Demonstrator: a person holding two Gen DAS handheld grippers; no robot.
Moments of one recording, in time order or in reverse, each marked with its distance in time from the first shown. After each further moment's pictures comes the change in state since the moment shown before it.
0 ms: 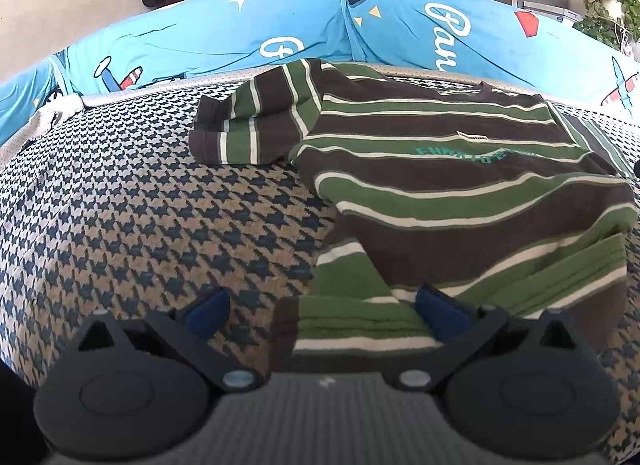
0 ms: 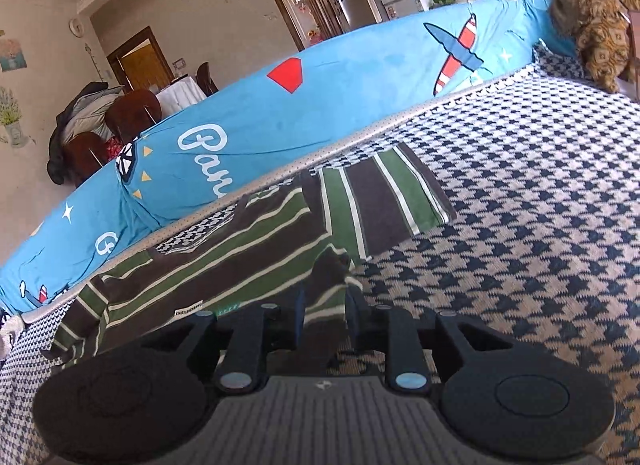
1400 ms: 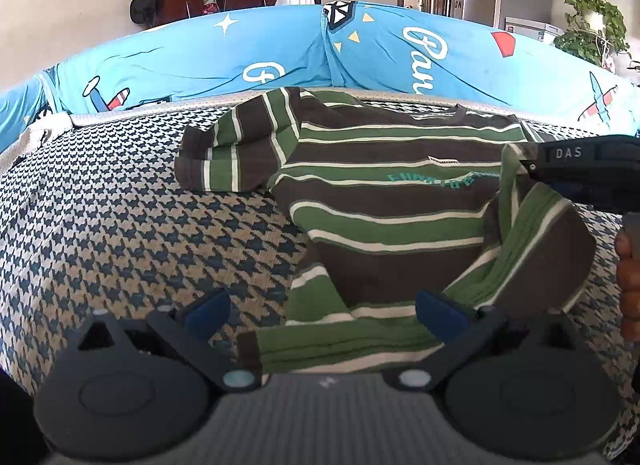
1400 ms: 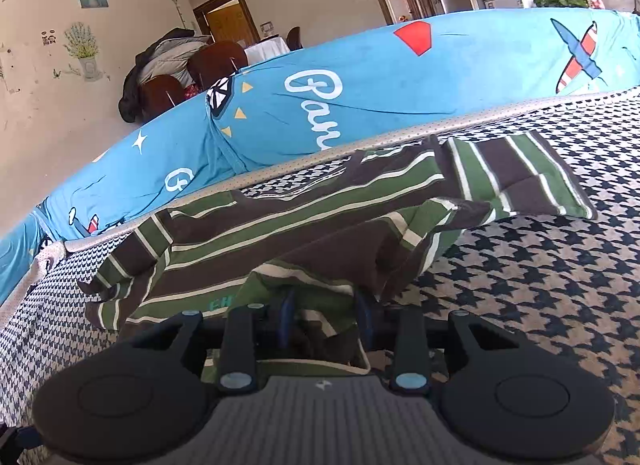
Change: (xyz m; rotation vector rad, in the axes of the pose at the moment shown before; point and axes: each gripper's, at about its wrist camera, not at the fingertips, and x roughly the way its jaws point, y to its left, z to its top) left arm -0.016 -0.008 0.007 -0.001 -0.058 -0.050; right arm 0.051 0.074 -0.022 -0.204 0.056 0.193
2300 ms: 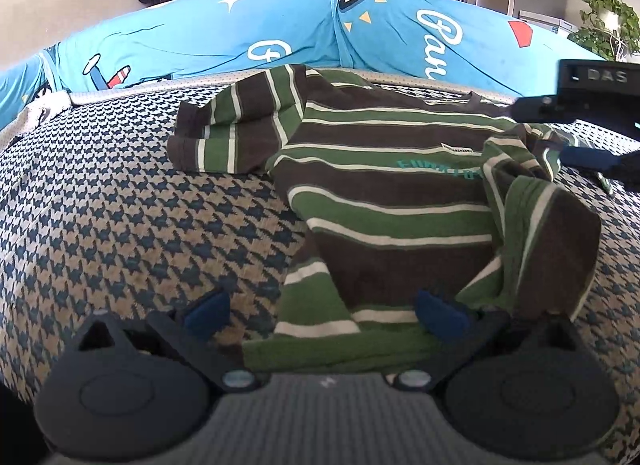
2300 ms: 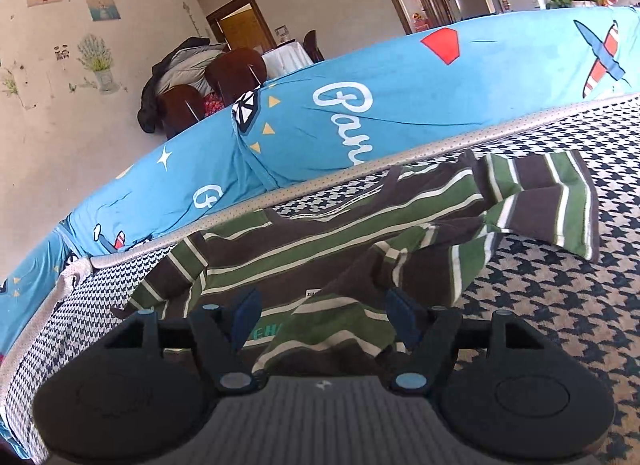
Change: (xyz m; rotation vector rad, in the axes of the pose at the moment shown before) left arm 0.023 -0.002 0.002 -0.034 0.049 0.012; right arm -0.013 0.010 0.019 0.041 -0.009 0.058
